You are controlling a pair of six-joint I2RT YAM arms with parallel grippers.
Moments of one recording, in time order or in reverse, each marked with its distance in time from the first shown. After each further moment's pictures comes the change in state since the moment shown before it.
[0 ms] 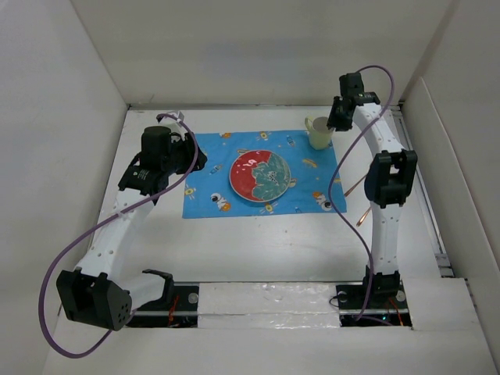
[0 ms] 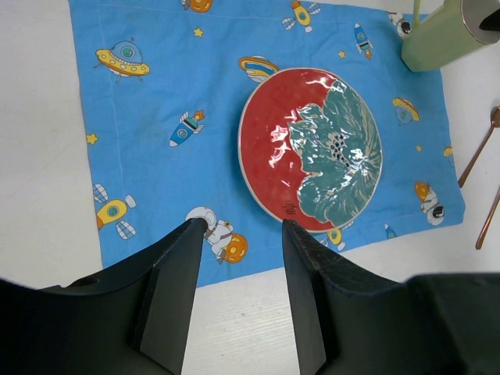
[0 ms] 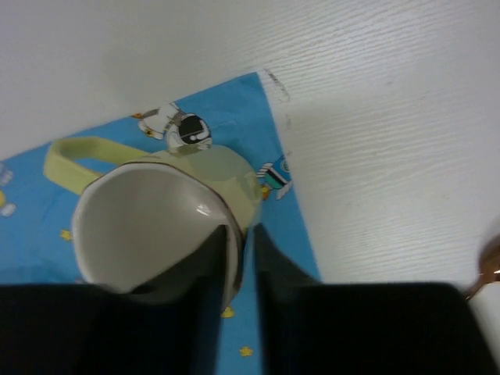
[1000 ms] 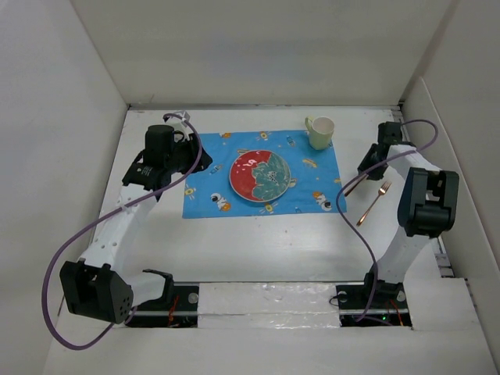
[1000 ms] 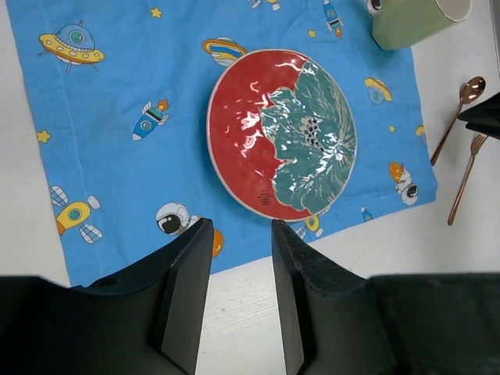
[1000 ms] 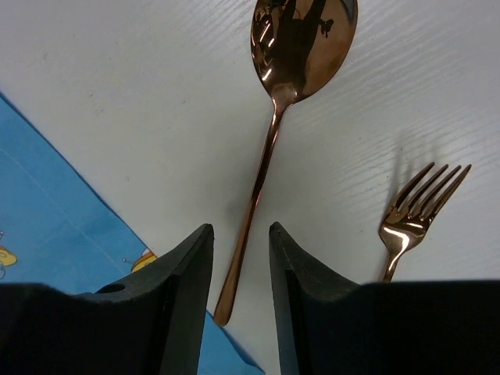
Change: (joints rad) left arm 0.000 0.045 0.000 0.021 0.103 -0.019; right arm -0.247 -0.465 -0.951 0.335 -0.044 0.089
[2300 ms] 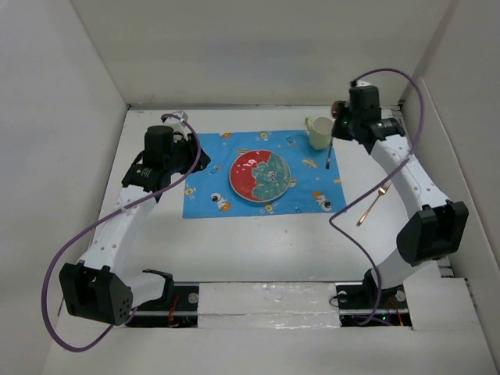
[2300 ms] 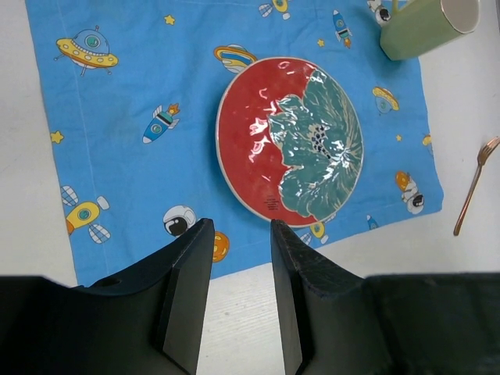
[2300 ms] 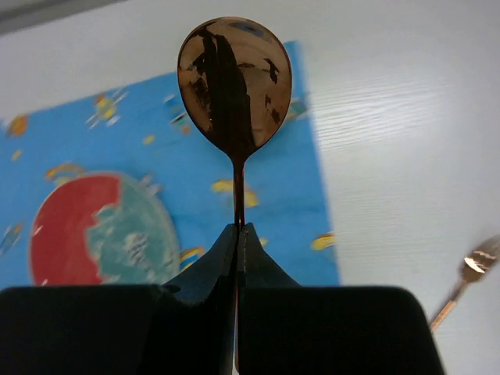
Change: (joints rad) left arm 0.000 -0.013 -0.011 0.010 -0.032 -0.006; right arm 0.321 -0.239 0.284 -0.089 0.066 -0.112
